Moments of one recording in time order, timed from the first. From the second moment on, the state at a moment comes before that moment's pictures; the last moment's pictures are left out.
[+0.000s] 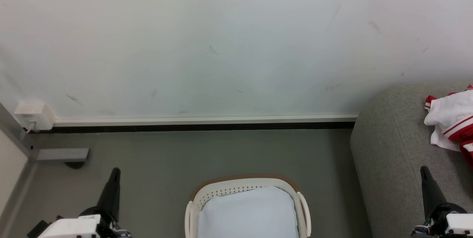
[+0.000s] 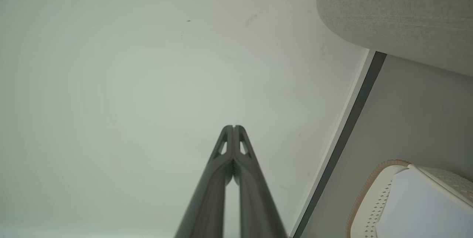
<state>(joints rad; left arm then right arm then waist) -0.11 0.05 0.12 0.25 -1.61 -0.12 0.11 -0.12 -0.05 -0.12 0.25 1.61 0.13 0.11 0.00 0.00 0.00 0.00</state>
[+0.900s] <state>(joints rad) -0.11 0.05 0.12 0.25 -1.61 -0.12 0.11 -0.12 -0.05 -0.12 0.25 1.61 0.13 0.11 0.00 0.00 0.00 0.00</state>
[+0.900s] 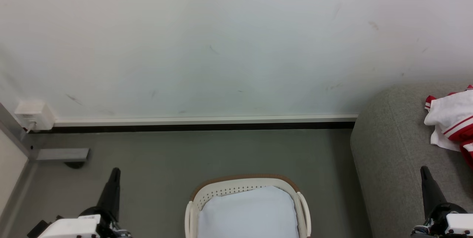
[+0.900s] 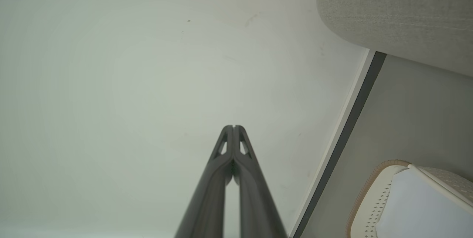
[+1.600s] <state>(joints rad) -0.11 0.05 0.12 0.25 -1.61 -0.12 0.11 -0.12 -0.05 -0.12 0.25 1.61 0.13 0.11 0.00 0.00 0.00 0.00</state>
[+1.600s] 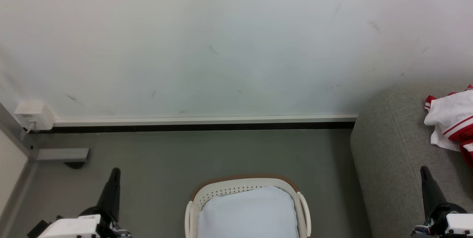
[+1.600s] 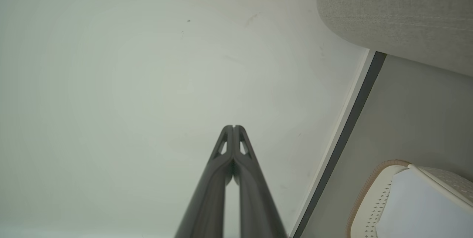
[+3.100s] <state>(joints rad) -0.11 0.05 0.12 0.25 -1.61 -0.12 0.11 -0.12 -0.05 -0.12 0.25 1.61 0.13 0.11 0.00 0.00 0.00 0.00</state>
